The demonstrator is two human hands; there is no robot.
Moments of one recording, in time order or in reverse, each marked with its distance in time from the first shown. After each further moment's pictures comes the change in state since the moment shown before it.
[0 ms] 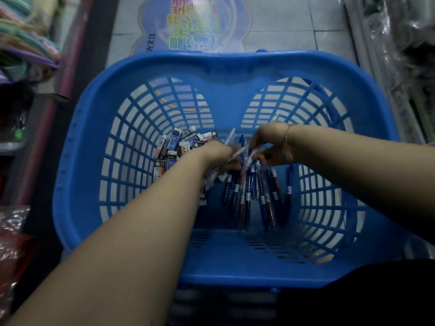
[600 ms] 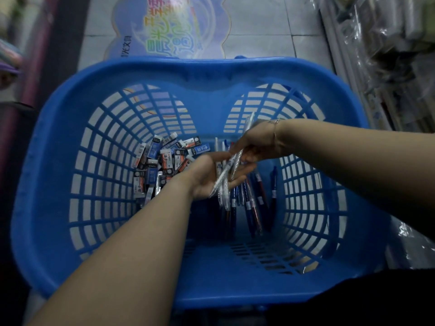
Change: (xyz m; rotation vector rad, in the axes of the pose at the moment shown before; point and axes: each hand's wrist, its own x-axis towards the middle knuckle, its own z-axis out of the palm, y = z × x) left_hand 0.024 -0.021 0.018 -0.857 -0.408 -0.066; right_hand -0.001 -0.014 -0.015 -0.241 -0.136 -0.105
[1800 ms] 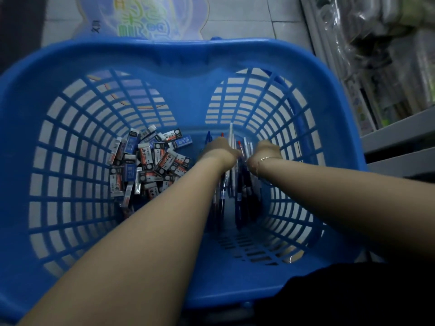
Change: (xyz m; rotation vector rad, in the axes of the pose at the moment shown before) left_hand 0.054 -0.006 0.045 1.370 0.578 0.107; right_hand 0.022 0.079 0.007 -0.651 0.601 0.175
